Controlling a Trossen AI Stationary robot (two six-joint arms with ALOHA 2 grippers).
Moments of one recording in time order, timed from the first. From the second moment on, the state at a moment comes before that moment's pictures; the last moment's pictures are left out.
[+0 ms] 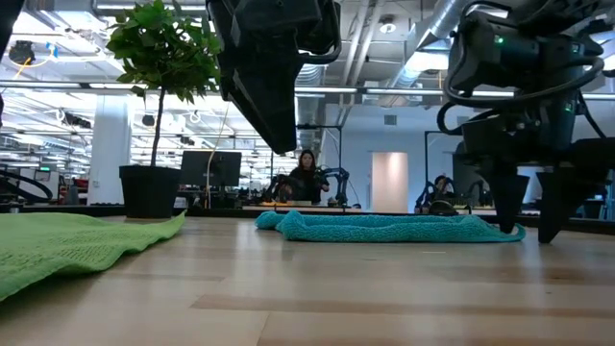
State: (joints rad) left arm -0.29 1.94 1.53 -0.85 -0.28 -0.57; right arm 0.20 1.49 0.68 -0.65 0.10 -0.12
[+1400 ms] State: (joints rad) left arm -0.28 2.08 1.53 -0.40 -0.41 -0.22; right arm 0.24 1.36 1.01 -0.92 0.24 0.00
